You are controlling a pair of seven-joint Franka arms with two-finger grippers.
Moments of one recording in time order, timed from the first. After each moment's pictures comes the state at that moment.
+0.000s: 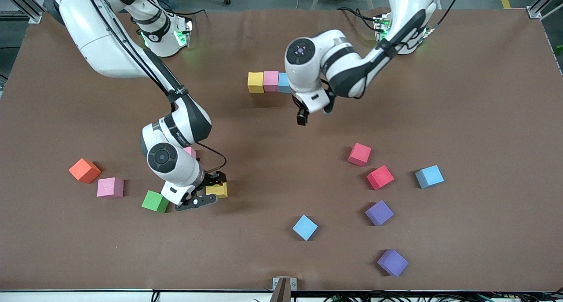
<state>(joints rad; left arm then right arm) -0.13 0.50 -0.77 -1.83 0.46 2.04 -2.34 0.13 0.76 0.30 -1.48 -0.23 2.21 0.24</state>
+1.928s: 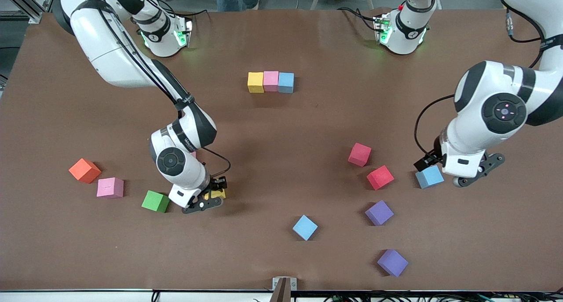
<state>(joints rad) 0.36 0.37 -0.64 -1.66 0.35 1.85 -0.84 0.16 0.82 0.28 -1.45 -0.24 2.29 0.24</state>
